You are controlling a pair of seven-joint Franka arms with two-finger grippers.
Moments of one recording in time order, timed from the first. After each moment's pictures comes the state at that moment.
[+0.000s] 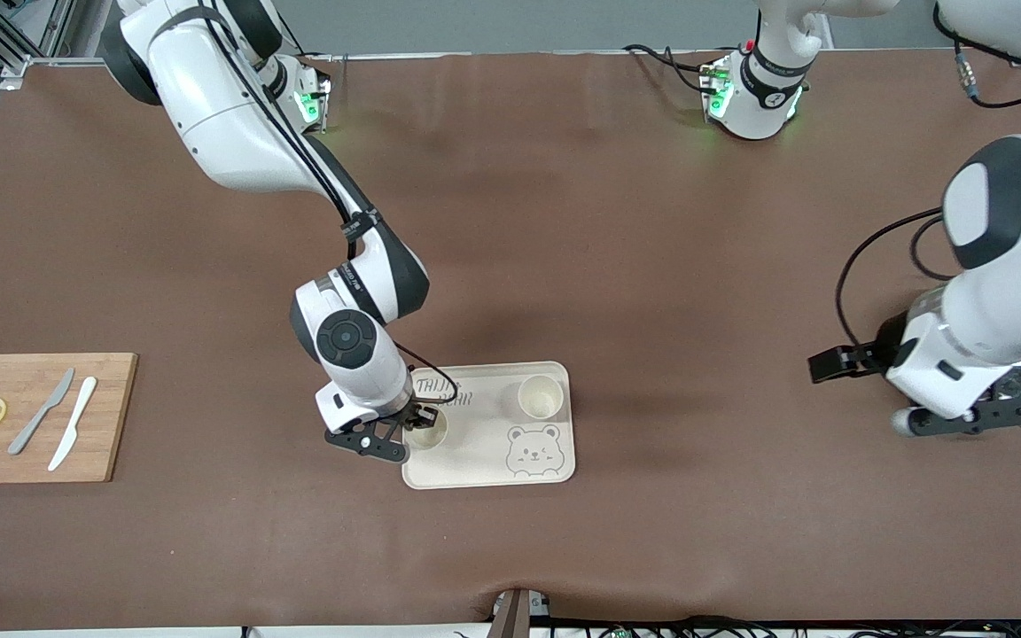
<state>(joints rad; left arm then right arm) -0.15 0.44 0.05 -1.21 -0.05 1.63 -0.18 0.41 0.87 0.10 -1.27 -0.15 2.25 0.82</state>
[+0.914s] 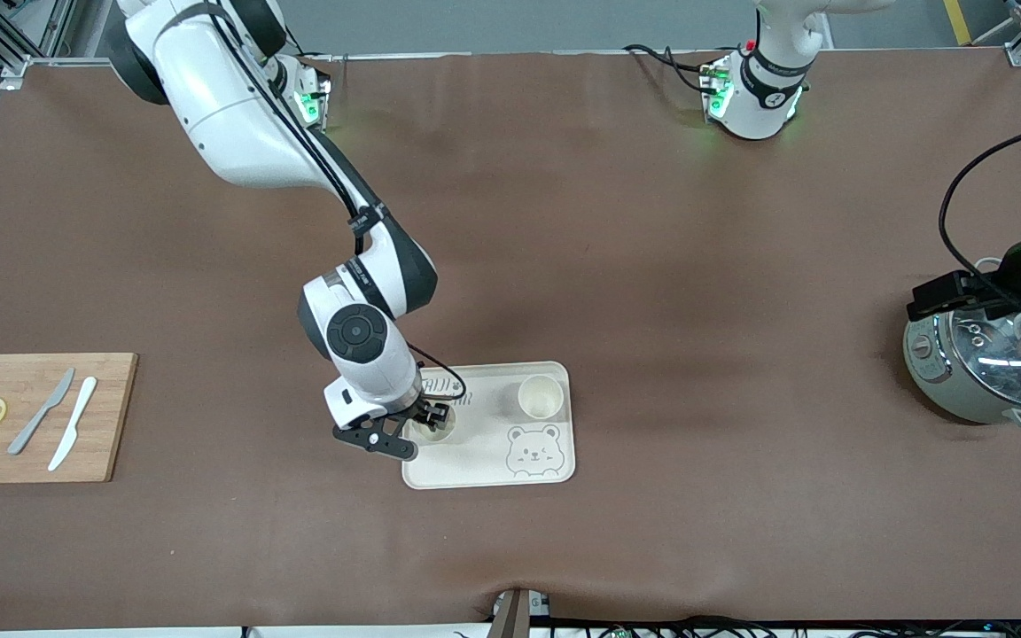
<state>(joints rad) -0.05 0.25 0.05 -1.33 -0.05 1.54 -0.02 0.42 0.82 0.10 -1.23 -0.15 2.14 0.84</state>
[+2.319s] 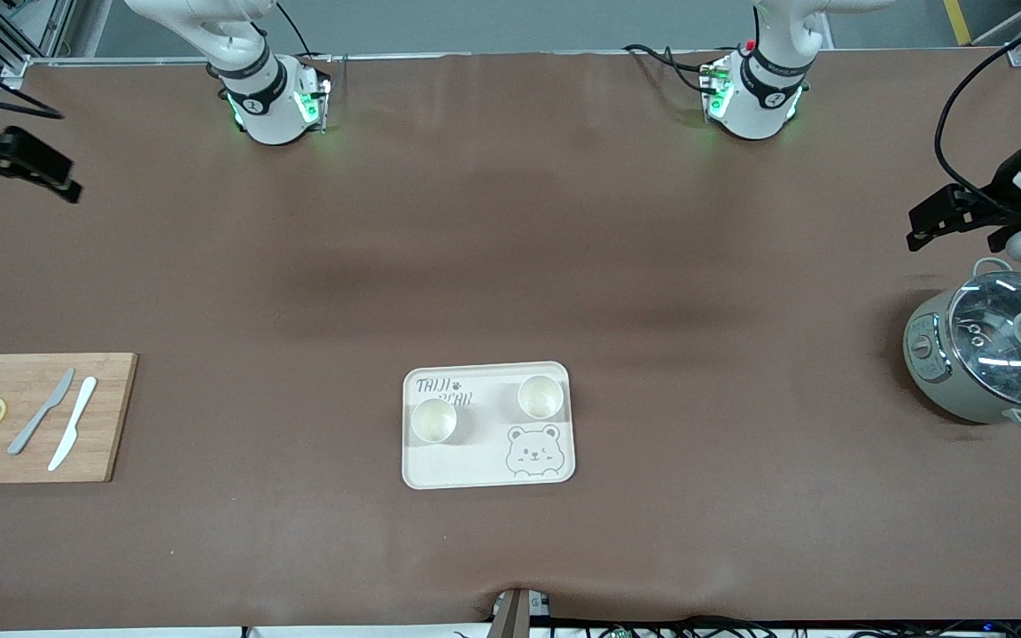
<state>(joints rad) -0.05 -0.03 0.02 -1.65 0.01 1.64 0.00 -0.07 0.04 0.08 -1.32 -0.01 1.31 0.14</state>
